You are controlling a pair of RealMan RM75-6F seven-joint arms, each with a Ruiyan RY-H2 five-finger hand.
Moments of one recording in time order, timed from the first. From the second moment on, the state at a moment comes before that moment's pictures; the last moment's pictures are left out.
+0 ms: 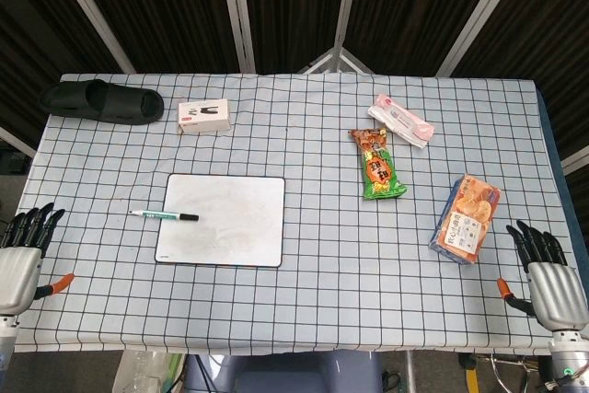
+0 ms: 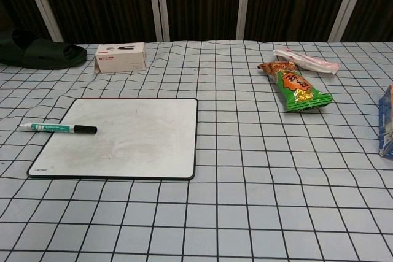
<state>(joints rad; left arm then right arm) -0.09 -1.15 -0.03 -1.64 1.50 1.48 0.16 0.07 -1.07 0.04 -1.67 -1.45 1.40 0.01</state>
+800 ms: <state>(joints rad) -0.17 -1.16 -0.06 -1.62 1.45 1.36 0.18 0.07 -1.07 0.04 -1.67 -1.45 1.40 0.01</state>
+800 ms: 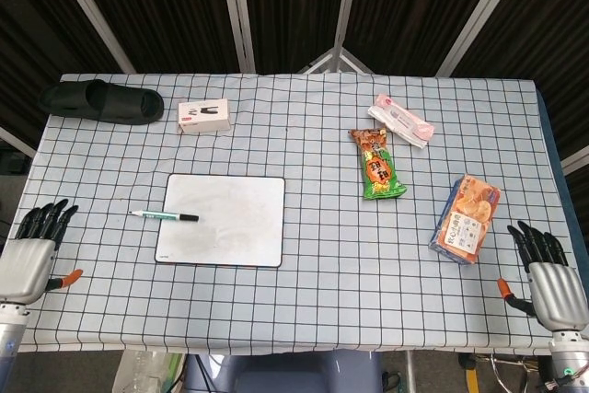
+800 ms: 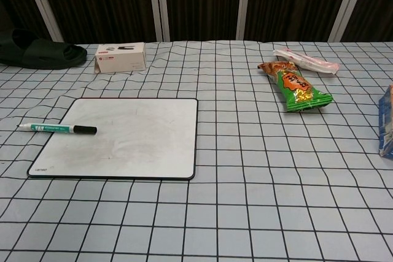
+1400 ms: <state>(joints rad) -0.47 -1.37 -0.17 -1.39 1.24 0.95 0.37 0.07 -1.07 0.05 -1.67 -1.42 1.39 0.03</state>
